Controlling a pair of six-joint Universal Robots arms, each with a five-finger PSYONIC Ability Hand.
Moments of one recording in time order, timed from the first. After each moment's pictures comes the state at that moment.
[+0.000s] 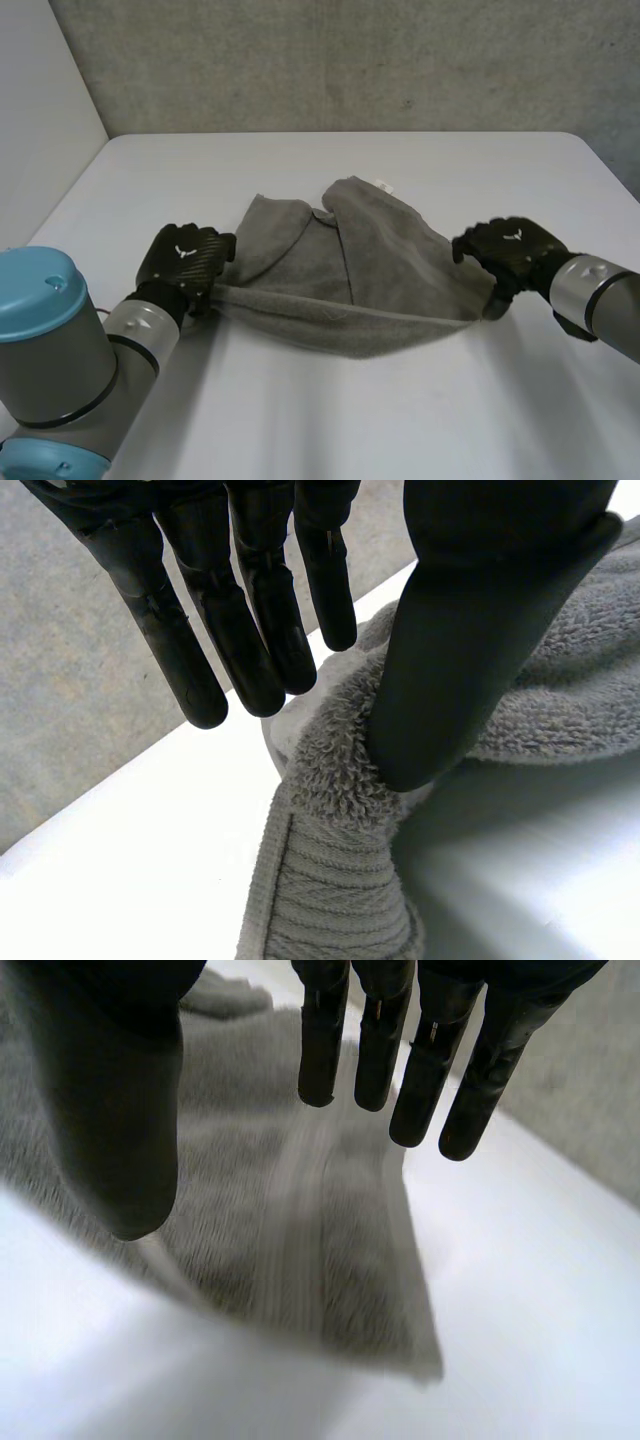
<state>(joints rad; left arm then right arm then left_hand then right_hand) 4.25 -1.82 -1.86 3.48 -1.59 3.44 1.72 -1.23 1.61 0.11 1.16 2.65 0.58 0.91 0.91 0.91 0.56 0.49 0.51 0.50 0.50 0.29</state>
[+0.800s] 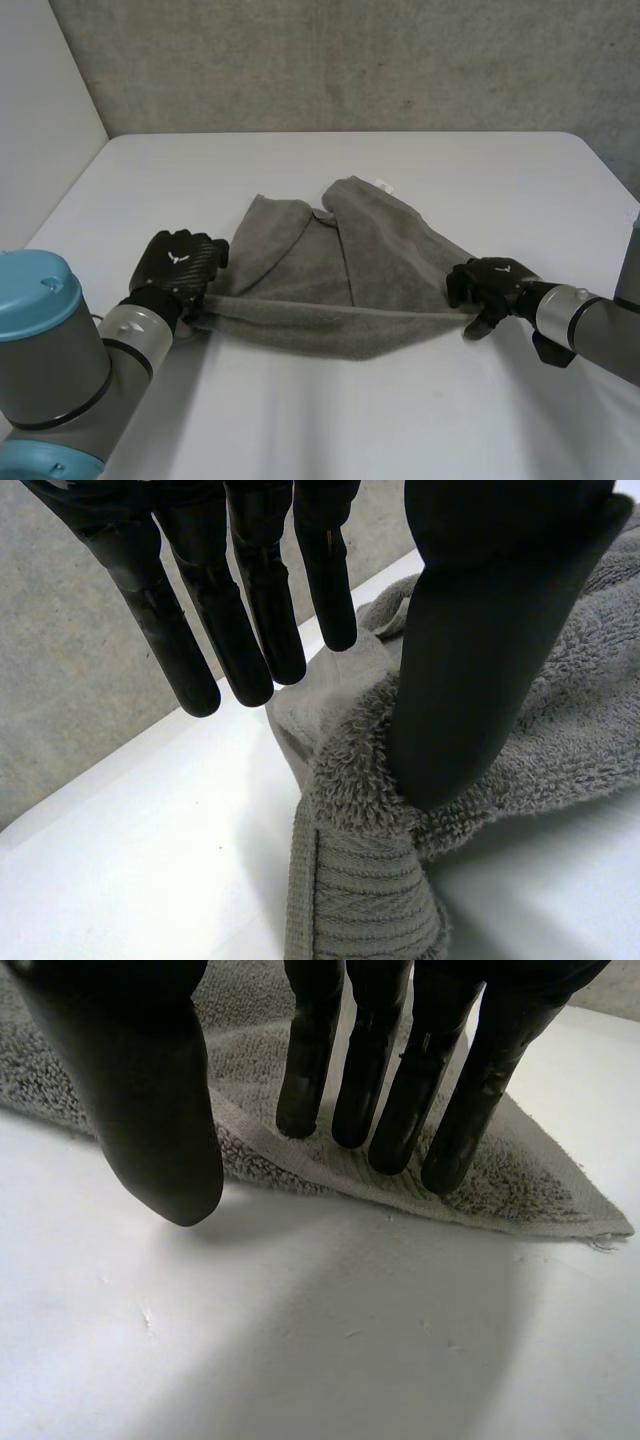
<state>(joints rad) 4.27 -1.82 -1.89 3.47 -1.58 3.43 1.66 -0.98 1.58 0.03 1.06 2.81 0.58 0.78 0.78 0.78 0.43 0.78 0.78 0.78 0.78 0.61</state>
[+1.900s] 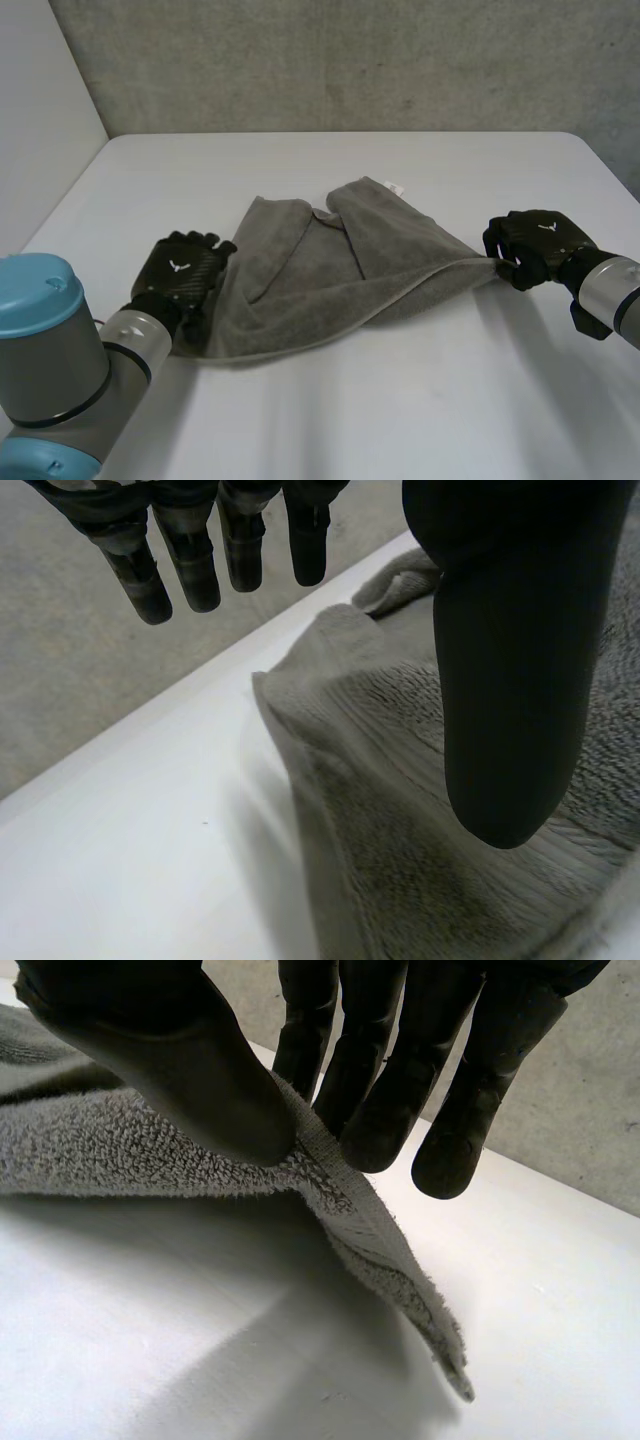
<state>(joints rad) 4.30 -1.85 -1.90 3.47 -1.54 3.44 1.59 -1.26 1.72 -0.10 1.04 2.86 0.23 0.23 0.23 0.23 0.03 1.32 1.32 1.33 1.33 1.16</state>
